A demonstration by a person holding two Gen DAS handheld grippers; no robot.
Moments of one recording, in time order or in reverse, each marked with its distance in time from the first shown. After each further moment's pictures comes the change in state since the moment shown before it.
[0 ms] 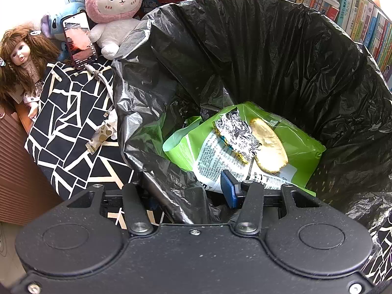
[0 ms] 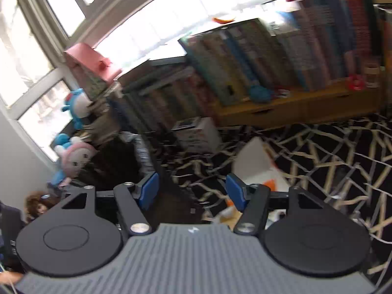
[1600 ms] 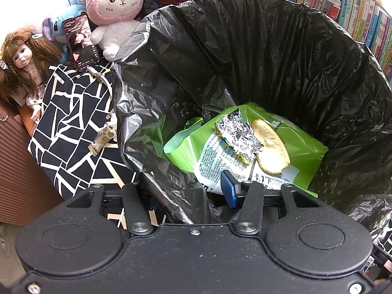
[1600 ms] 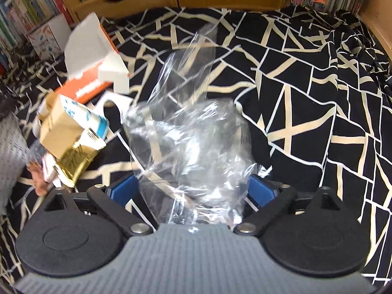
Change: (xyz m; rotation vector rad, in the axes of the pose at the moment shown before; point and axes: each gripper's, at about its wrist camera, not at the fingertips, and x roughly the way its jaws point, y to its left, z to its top) left arm -0.001 0.001 0.000 0.007 -0.004 0.012; right arm 0.064 -0.144 -0.115 0.015 0.345 -0.494
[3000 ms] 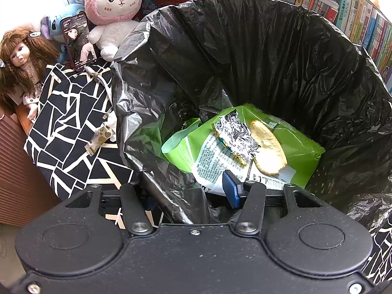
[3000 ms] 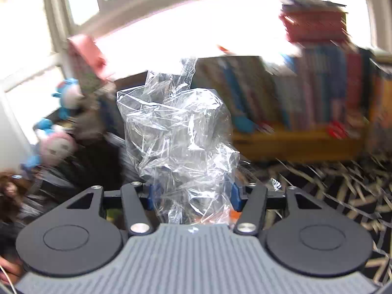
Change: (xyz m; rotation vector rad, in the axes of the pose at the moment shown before) left arm 0.001 0.000 0.000 -0.004 -0.007 -0.018; right arm -0.189 0.101 0.071 -0.196 -0.502 0.406
